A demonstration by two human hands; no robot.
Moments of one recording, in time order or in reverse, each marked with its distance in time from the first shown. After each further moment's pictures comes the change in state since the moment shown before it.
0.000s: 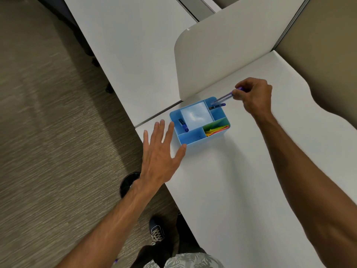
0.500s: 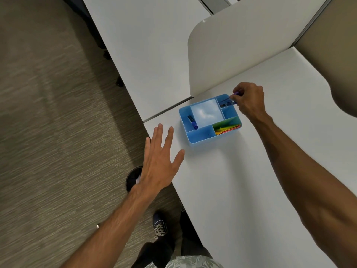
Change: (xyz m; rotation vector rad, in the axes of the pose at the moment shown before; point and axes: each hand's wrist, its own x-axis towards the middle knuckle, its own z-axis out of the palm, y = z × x) left_hand -0.021 -0.023 0.009 -0.030 -0.061 -0.079; right_hand 0.019 0.030 0.056 -0.271 -0.092 -0.108
